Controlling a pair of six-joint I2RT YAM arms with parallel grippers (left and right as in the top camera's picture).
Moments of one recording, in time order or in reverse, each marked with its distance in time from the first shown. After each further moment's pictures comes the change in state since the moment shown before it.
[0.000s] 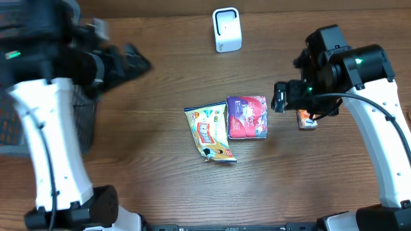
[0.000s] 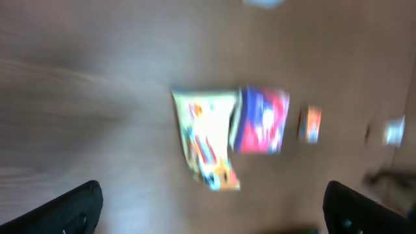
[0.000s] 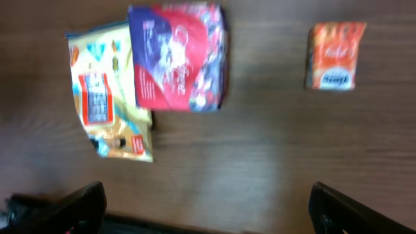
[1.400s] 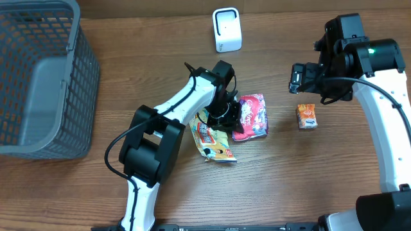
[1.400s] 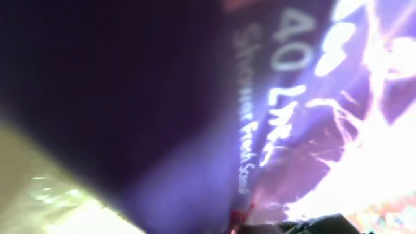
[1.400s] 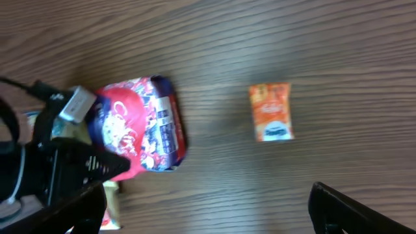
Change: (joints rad) left arm -0.601 0.456 -0.588 0.681 0.156 -0.202; right arm -0.115 0.053 -0.002 0.144 0.094 0.000
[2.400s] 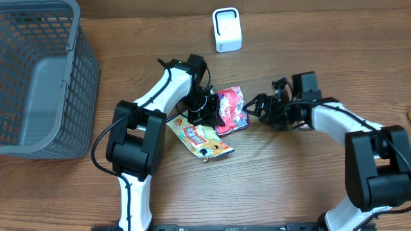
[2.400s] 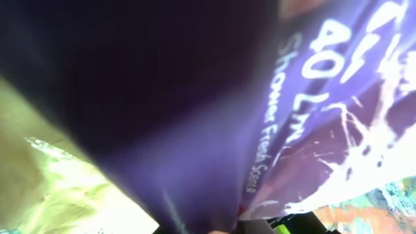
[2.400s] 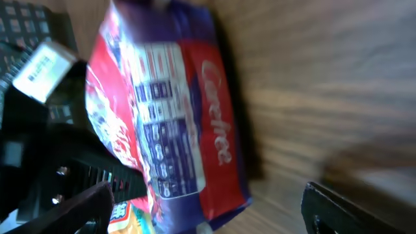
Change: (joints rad) left arm 0.149 0.000 0.000 -0.102 0.026 -0.006; right arm 0.053 0.171 -0.780 1.121 -0.674 0.269
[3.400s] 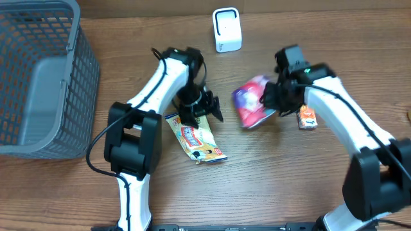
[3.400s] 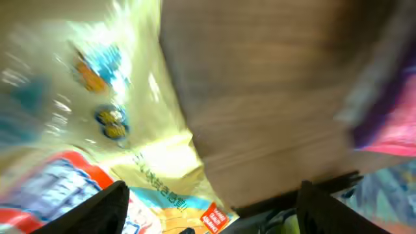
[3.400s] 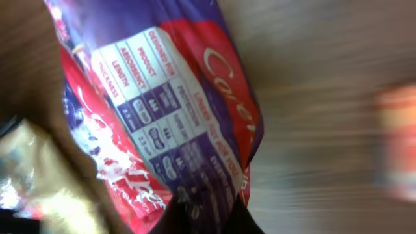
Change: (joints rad) left arm 0.030 0.000 0.158 -0.251 -0.137 0.027; right arm 0.114 -0.051 0.452 -0.708 0.674 -0.055
